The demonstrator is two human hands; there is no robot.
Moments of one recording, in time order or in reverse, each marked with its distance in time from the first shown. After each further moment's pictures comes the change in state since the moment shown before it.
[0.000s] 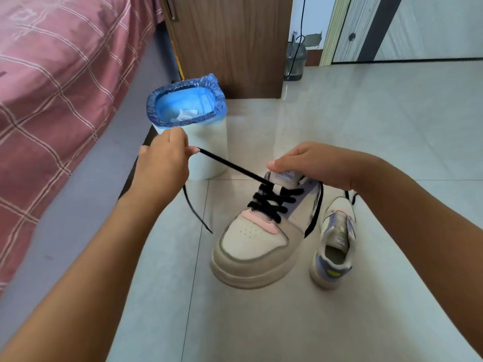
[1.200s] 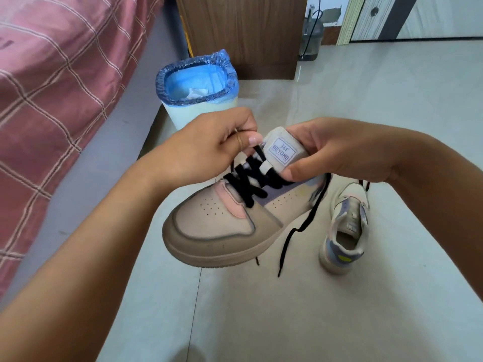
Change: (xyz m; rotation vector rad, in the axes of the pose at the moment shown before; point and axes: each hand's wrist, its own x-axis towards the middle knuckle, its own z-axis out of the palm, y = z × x) left_hand -0.019 0.040 -0.033 -0.458 -0.317 0.442; right_hand -0.024 -0.014 0.013 0.095 -0.282 -0.266
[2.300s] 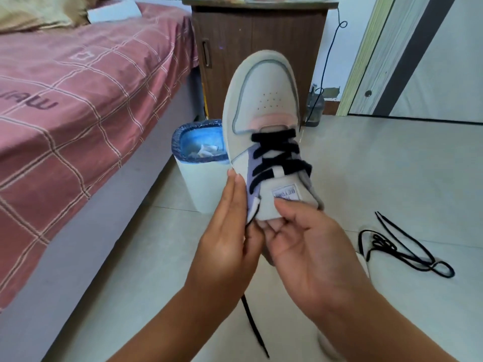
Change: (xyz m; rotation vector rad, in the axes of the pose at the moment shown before) left_hand -0.023 0.019 0.066 -0.013 0.684 -0.090; right_hand 0.016 -0.035 0.070 1.327 0.568 -0.317
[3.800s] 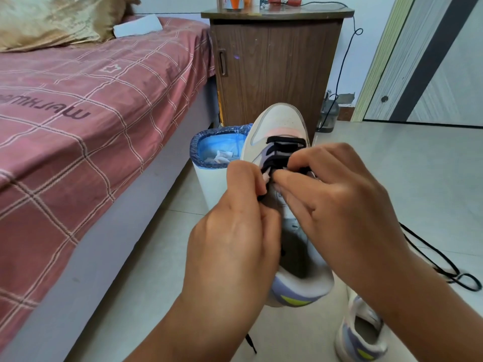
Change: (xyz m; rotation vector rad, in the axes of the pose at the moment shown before) left_hand 0.023 0.059 -0.051 0.225 0.029 -0.089; right_hand 0.017 -0.029 0.006 -2.016 -0.124 -1.451
